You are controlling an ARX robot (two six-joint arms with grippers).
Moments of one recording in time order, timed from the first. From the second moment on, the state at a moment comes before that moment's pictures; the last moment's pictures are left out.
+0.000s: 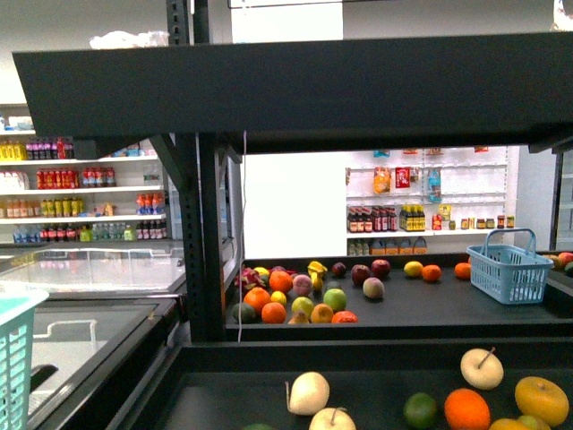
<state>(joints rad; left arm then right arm) 0.00 0.00 0.01 0.00 0.00 0.00 0.00 0.00 0.01 0.00 0.00 0.00</state>
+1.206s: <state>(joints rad) 0.52 0.94 0.56 0.23 0.59 -0.92 0.00 0.00 0.01 0.00 0.00 0.00</state>
